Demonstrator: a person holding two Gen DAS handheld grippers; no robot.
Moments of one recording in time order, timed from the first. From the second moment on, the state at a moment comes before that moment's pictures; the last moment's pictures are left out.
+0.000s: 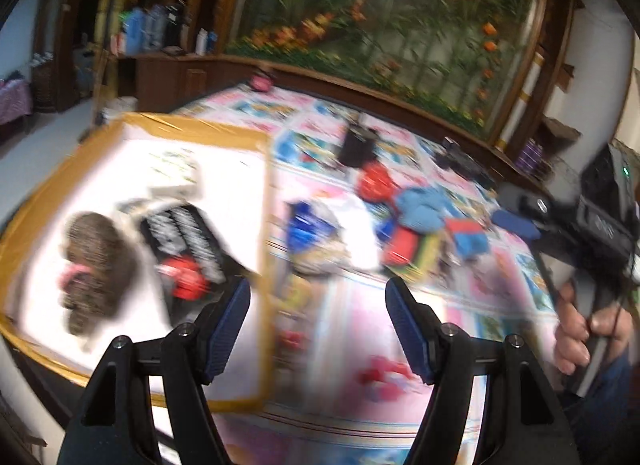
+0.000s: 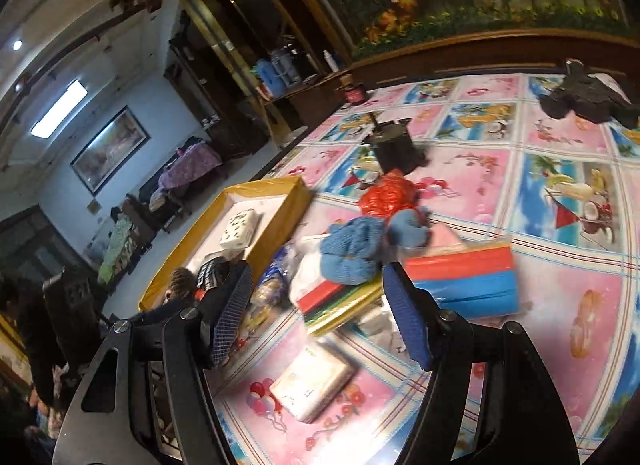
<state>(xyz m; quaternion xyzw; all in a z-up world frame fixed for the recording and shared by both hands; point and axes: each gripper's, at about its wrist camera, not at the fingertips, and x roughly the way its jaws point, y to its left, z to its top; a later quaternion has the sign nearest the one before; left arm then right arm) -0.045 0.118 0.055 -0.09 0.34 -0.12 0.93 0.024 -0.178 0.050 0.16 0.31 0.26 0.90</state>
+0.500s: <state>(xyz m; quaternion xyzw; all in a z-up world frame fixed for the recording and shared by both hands) -0.023 -0.022 0.010 0.10 0.45 -0.18 0.87 0.082 -0.242 0.018 0.16 0.35 0.10 0.92</state>
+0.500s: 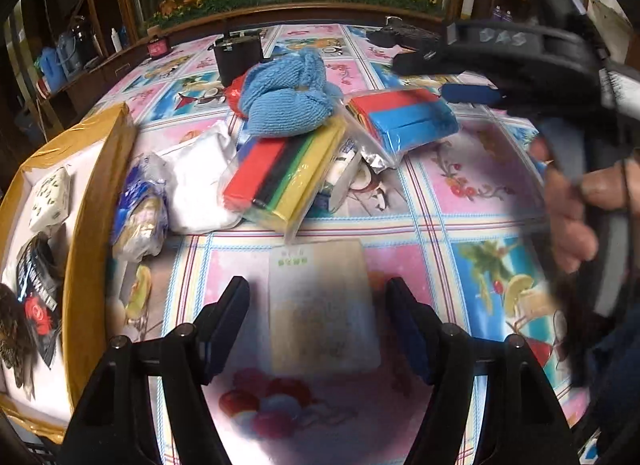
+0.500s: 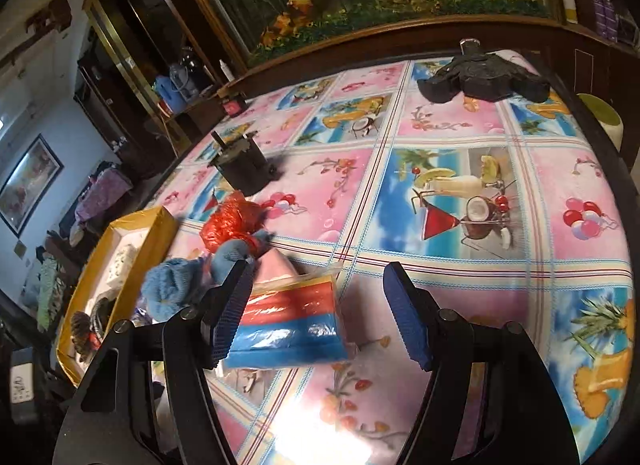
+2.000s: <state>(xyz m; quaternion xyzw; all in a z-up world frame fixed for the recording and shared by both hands) -0.037 0.028 0.018 0.03 0.42 -0.17 0.89 0.033 -0.162 0.029 0.00 0.39 0.24 0.89</state>
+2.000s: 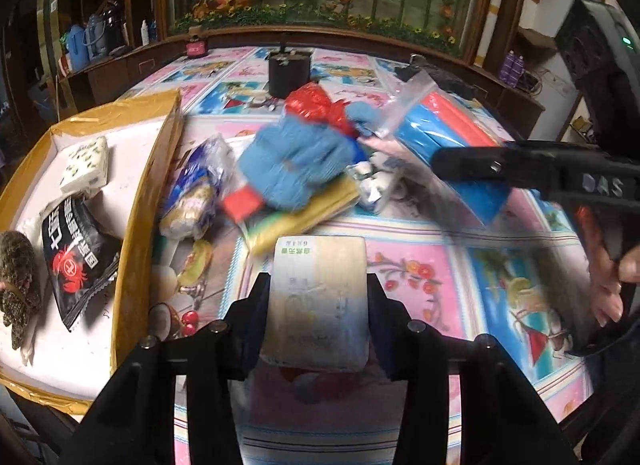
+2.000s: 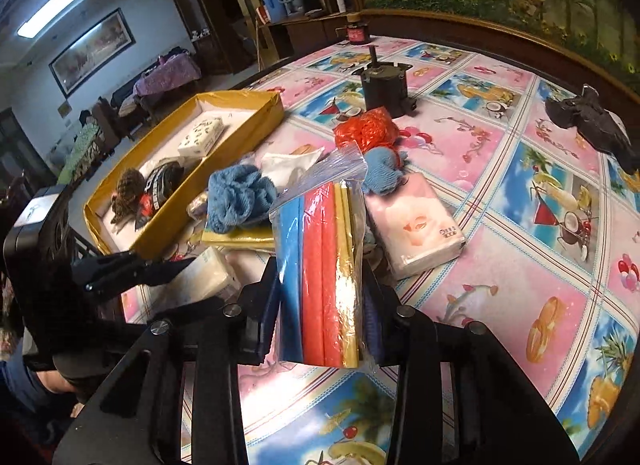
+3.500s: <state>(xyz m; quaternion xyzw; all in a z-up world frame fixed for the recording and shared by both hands) -0.036 0.239 0.050 -0.15 0.34 0.00 0.93 0.055 0.060 0.032 0.06 0.42 0.38 0.82</state>
